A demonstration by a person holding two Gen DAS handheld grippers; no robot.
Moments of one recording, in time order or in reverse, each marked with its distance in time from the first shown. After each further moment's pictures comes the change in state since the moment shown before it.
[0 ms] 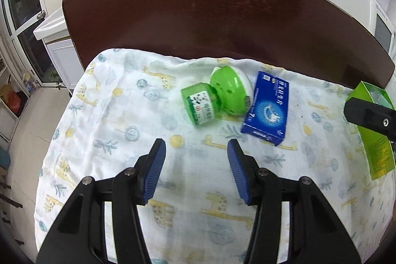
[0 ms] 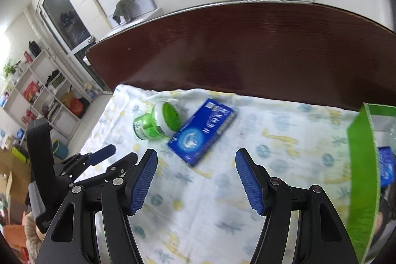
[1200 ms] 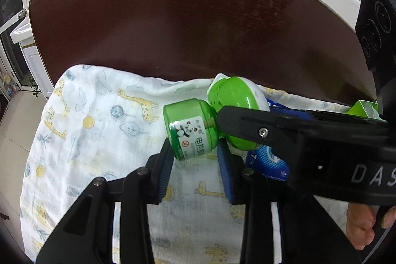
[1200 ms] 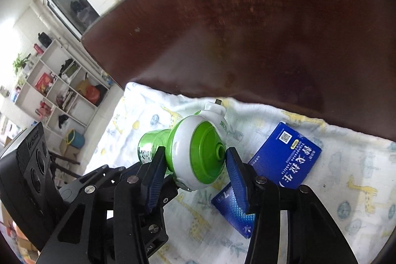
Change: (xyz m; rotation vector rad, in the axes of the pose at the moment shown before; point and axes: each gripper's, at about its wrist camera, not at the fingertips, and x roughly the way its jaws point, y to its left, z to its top) left arm 0.039 0.001 0.045 0.009 -0.029 -0.136; right arm 0.105 0.037 0.049 -0.024 0.099 0.126
